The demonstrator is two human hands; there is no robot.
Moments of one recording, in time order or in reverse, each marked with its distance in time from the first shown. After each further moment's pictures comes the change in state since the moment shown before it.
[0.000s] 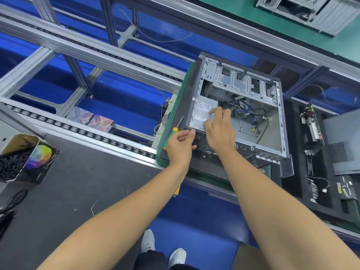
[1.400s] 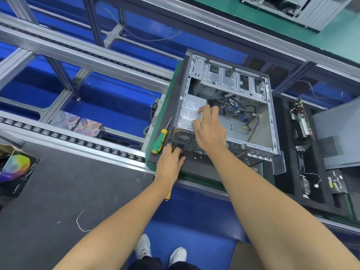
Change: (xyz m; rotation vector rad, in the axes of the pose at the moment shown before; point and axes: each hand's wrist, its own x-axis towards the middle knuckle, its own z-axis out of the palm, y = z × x) left_hand 0.046 -0.096 -0.032 1.207 -0.264 0.617; right_hand 0.010 0.011 0.010 -0.065 0.006 -0.065
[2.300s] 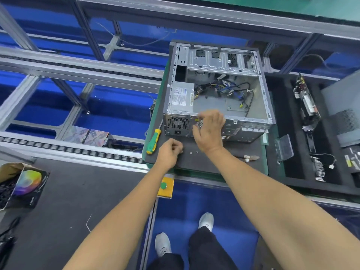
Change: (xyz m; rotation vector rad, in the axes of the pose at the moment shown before) left_hand 0.031 0.024 -0.013 -0.472 -0.206 -0.260; right_hand -0.027 0.047 0.009 0.326 0.401 -0.254
